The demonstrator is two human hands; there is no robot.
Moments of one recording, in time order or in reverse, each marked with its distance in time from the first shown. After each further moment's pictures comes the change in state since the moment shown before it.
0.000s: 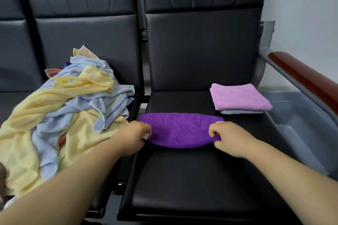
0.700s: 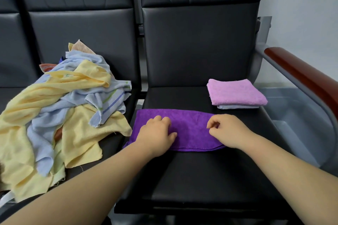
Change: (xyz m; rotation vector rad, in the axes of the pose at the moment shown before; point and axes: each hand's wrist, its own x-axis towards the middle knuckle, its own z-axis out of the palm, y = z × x) left_hand 0.001 0.093 0.016 -0.070 0.059 -0.104; right_hand -0.003 -0.003 -0.002 0.261 0.094 0.179
